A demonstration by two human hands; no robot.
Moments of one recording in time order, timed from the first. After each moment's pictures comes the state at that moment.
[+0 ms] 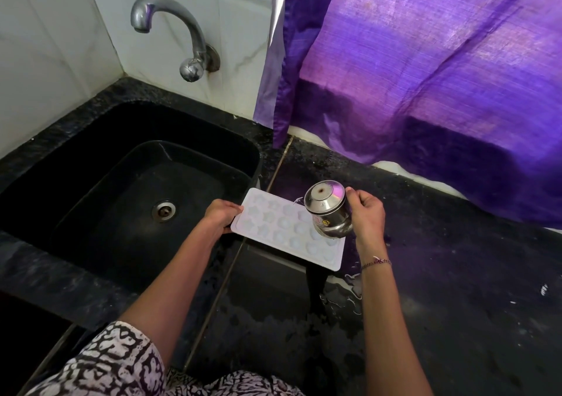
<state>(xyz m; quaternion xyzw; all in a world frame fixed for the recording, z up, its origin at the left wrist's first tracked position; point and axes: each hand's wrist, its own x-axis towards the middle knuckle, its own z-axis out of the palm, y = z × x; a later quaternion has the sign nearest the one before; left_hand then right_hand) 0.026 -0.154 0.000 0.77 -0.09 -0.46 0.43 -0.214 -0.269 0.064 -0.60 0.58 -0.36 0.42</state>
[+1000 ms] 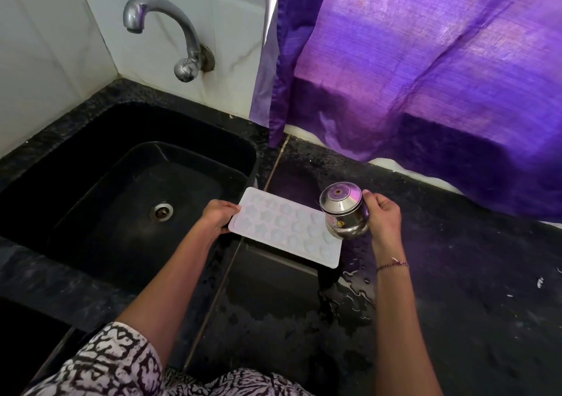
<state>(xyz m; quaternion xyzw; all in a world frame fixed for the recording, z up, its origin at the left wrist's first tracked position) 0.024 -0.154 0.002 0.76 -0.07 -0.47 0.45 -0.246 -0.280 0.062 -0.53 0.59 -0.39 0.48</state>
